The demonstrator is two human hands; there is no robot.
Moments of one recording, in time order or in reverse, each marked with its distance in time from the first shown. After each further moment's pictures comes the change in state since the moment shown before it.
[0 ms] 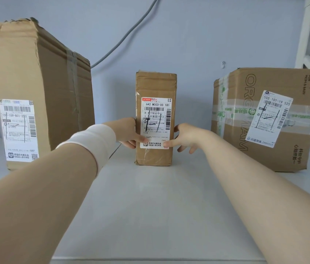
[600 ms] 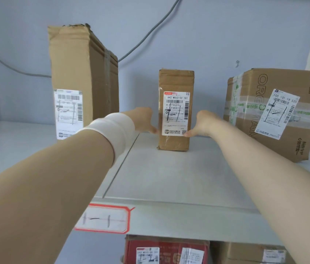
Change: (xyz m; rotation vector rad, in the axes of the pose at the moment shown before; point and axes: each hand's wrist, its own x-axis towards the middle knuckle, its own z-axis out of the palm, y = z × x) left_hand -0.080 0.003 -0.016 0.376 0.112 0.023; right_hand -0.057 -0.033 0.009 -0.327 0.263 0.066
